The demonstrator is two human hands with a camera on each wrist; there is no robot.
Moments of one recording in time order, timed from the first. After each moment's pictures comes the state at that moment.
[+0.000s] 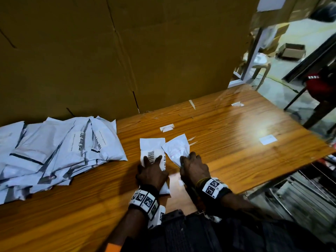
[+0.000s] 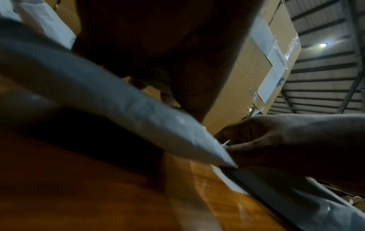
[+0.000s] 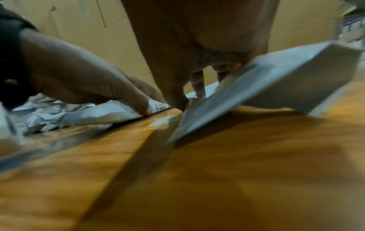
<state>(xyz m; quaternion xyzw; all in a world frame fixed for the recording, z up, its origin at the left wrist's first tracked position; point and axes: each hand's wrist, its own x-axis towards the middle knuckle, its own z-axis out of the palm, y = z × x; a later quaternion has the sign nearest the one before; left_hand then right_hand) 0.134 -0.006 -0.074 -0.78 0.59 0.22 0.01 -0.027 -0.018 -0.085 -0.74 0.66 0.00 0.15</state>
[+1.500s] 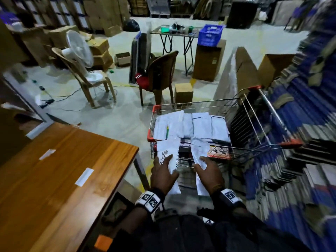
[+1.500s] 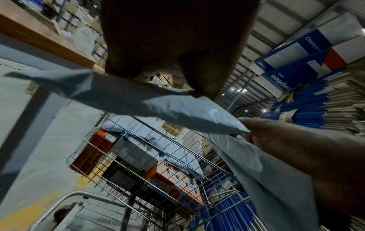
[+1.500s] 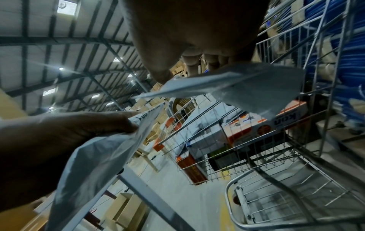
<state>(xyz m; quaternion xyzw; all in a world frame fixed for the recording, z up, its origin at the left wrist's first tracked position) -0.476 0.072 -0.086 -0.39 0.85 0.35 -0.04 -0.605 0.211 -0.100 -0.17 0.89 -0.39 0.14</state>
